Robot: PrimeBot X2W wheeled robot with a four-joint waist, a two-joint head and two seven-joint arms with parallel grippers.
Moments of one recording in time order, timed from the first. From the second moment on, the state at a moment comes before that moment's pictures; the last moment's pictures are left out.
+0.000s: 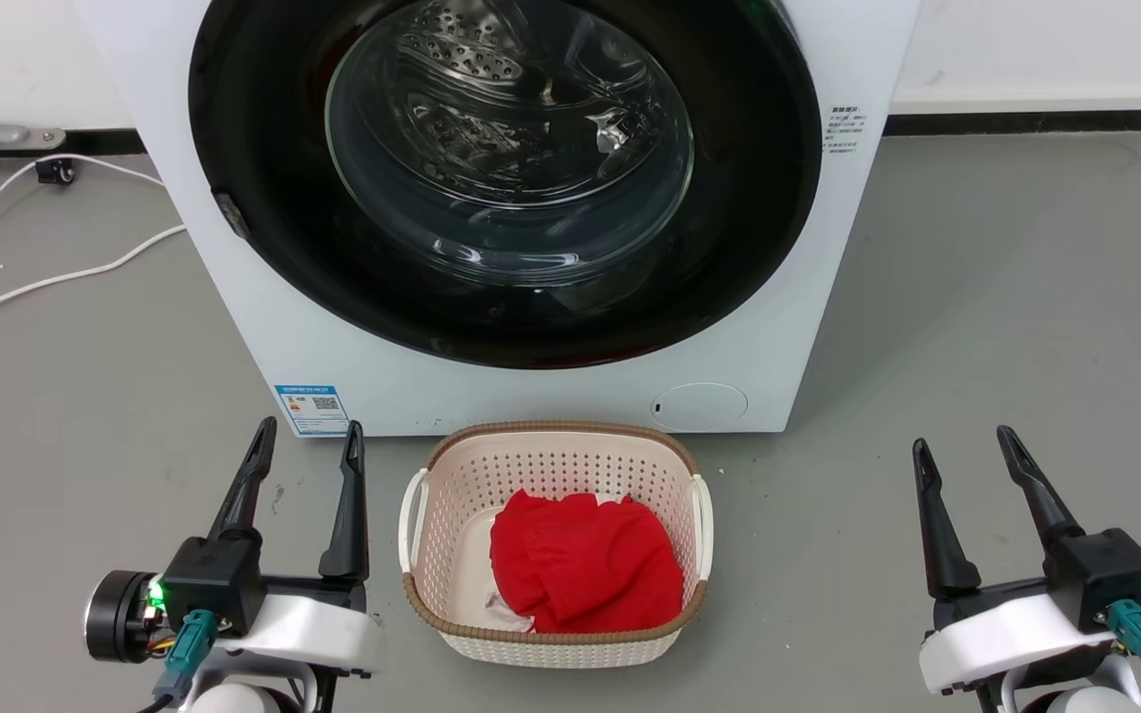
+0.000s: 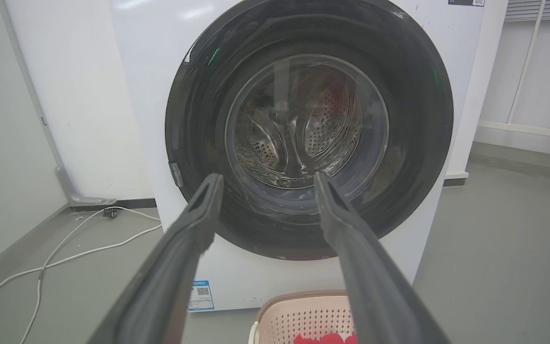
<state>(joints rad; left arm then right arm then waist) -0.06 0.07 0.00 0.07 -0.05 -0.09 -0.26 -0.02 -0.05 -0.02 0.07 -0.04 0.13 -0.22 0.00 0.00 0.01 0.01</state>
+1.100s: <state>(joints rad) -0.10 0.05 0.06 0.05 -0.05 -0.09 -0.26 -0.42 -0.10 -0.11 0.23 1.68 0.13 -0.12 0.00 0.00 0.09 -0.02</state>
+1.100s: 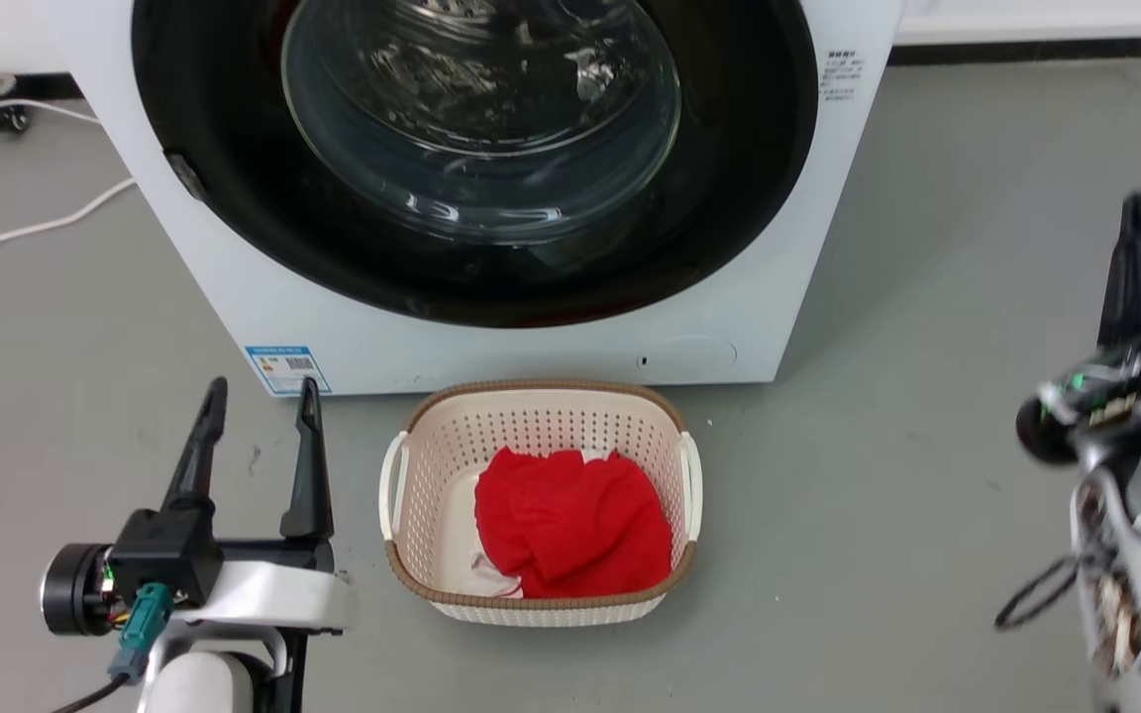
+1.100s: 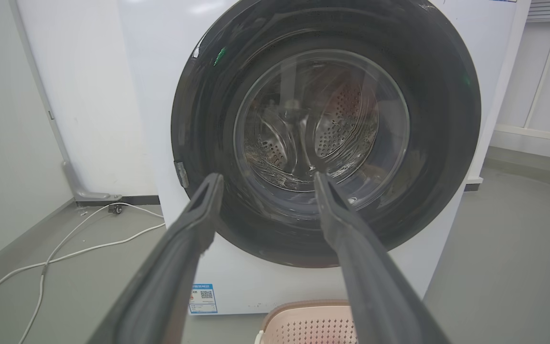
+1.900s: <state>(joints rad) -0.27 0.05 0.06 -0.04 -0.05 -0.11 -0.26 -1.41 -0.30 0.28 1.05 1.55 0.13 0.38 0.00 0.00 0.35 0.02</state>
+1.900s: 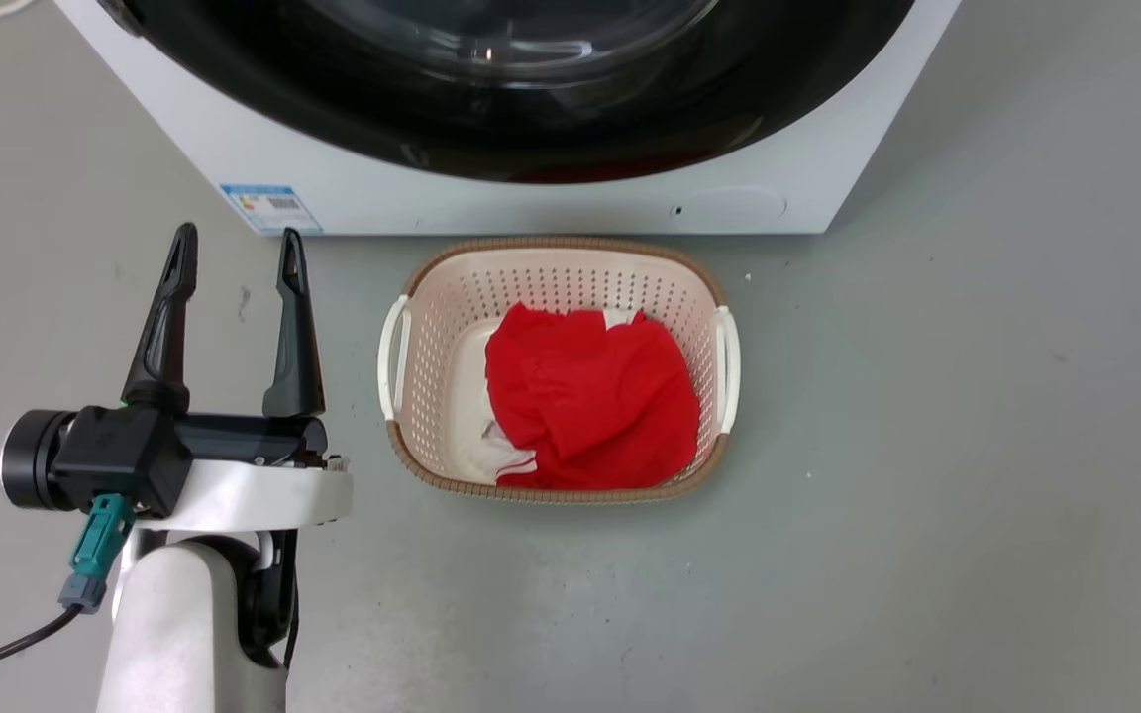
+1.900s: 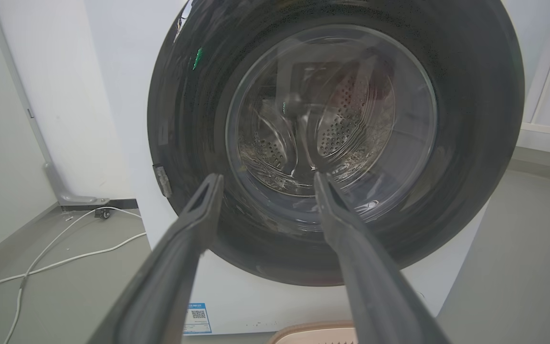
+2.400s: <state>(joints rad) -0.32 0.05 0.04 -0.05 -0.05 -0.12 -0.26 -1.61 -0.26 0.37 1.24 1.44 0.13 0.40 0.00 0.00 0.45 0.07</state>
